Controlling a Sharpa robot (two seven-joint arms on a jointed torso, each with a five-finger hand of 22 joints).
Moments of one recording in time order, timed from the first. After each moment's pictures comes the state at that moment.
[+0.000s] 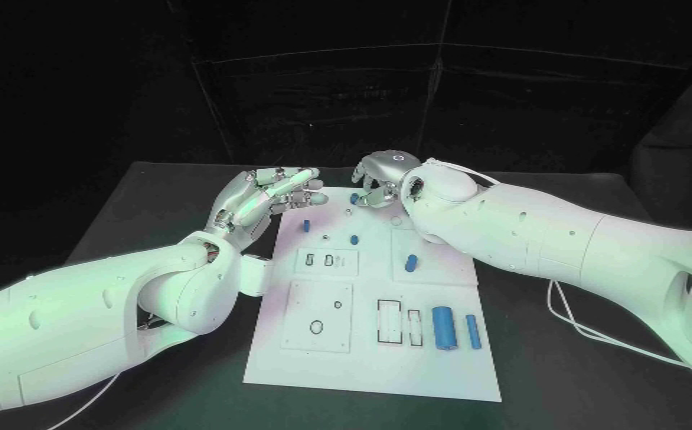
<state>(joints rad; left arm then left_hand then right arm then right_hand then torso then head) 1.22 -0.93 -0.13 1.69 0.02 -0.33 0.67 1.19 0.20 -0.10 -0.19 0.04 0.91 0.23 0.13 0.07 0.99 0.19 0.16 0.07 1.01 0.15 0.25 0.07 0.17 0.81 0.26 0.22 0.10 1.30 -0.34 -0.09 0.98 -1.59 -0.30 -0.10 1.18 -0.06 0.32 -0.13 0.12 0.81 0.20 0.06 0.06 1.09 0.12 0.08 0.07 1.43 0.03 1.06 0.67 0.11 1.20 0.14 1.33 0.98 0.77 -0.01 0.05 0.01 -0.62</state>
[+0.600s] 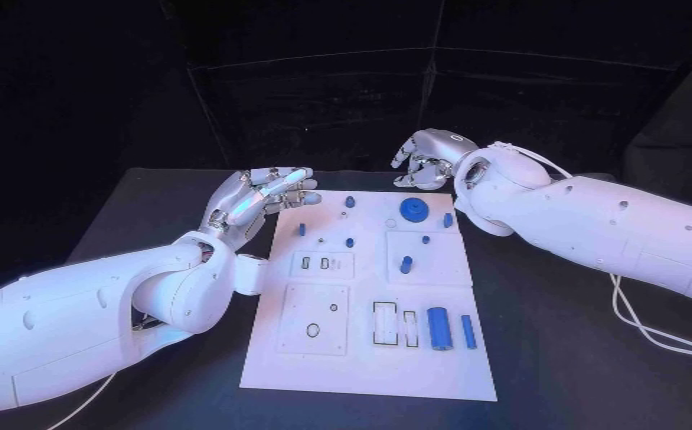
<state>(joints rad) 1.22 -0.94 -0.13 1.67 0.03 -0.33 0.67 1.19 0.21 -0.11 -0.20 0.04 0.92 0.23 0.12 0.07 0.99 0.19 0.16 0.07 1.01 0.15 0.25 0.07 0.17 0.81 0.26 0.22 0.09 1.33 -0.63 -0.02 1.24 -1.47 -0.33 -0.11 1.22 -0.08 0.27 -0.11 0.23 0.94 0.15 0.11 0.09 1.36 0.05 0.33 0.19 1.47 -0.02 1.19 0.85 0.11 1.29 0.09 1.38 1.11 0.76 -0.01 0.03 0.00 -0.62</state>
